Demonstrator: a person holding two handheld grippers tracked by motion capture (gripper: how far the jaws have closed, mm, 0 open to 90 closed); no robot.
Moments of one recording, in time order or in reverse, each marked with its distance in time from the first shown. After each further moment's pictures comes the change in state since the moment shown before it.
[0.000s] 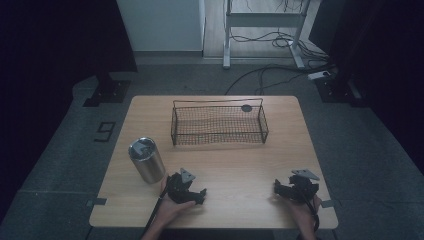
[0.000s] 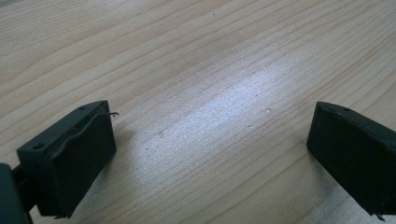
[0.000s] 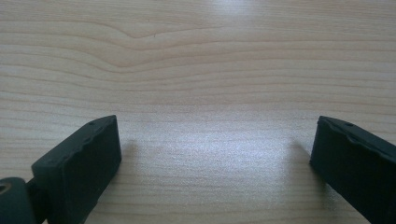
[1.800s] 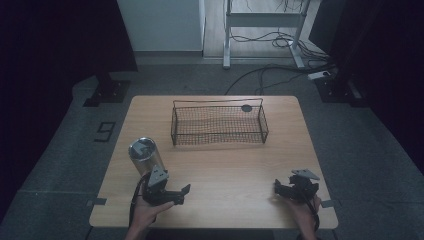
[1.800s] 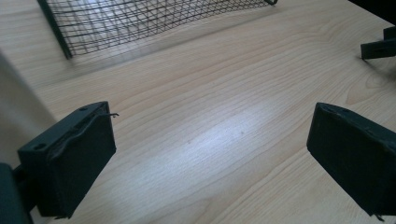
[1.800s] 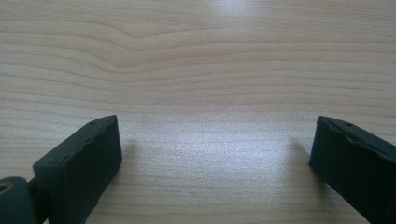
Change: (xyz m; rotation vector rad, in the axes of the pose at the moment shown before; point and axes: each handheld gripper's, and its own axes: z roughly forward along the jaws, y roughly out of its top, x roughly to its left) left arm 0.030 -0.003 -0.094 -0.220 -0.068 -0.072; right arm -0.001 0.000 0.000 -0.002 0.006 -0.006
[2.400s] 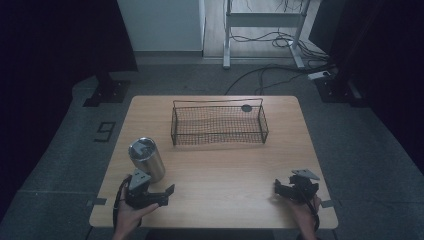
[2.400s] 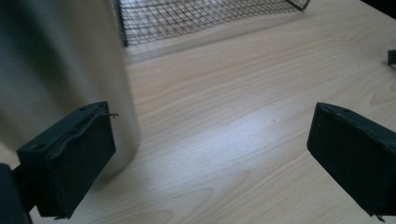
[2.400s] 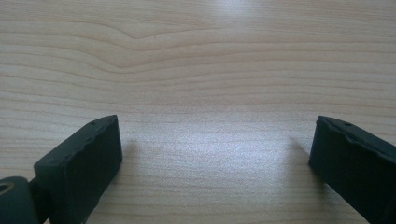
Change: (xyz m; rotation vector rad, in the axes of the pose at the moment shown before) left arm 0.025 -0.010 -0.032 -0.019 0.073 -0.050; right arm 0.000 0.000 0.000 -0.001 -0.001 0.001
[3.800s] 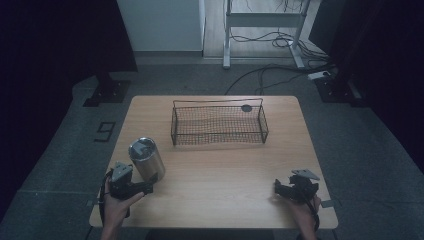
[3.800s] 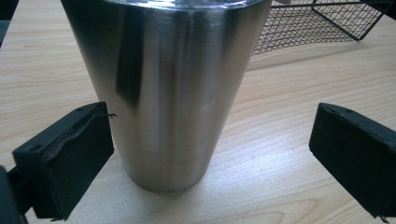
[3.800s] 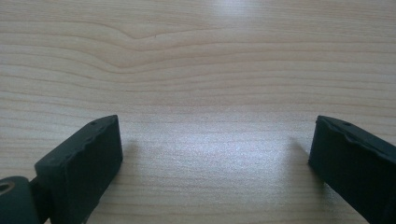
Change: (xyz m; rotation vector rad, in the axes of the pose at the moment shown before) left arm 0.046 0.003 -0.005 -0.059 0.119 -0.077; right arm 0.000 0.000 0.000 -0.001 0.001 0.000
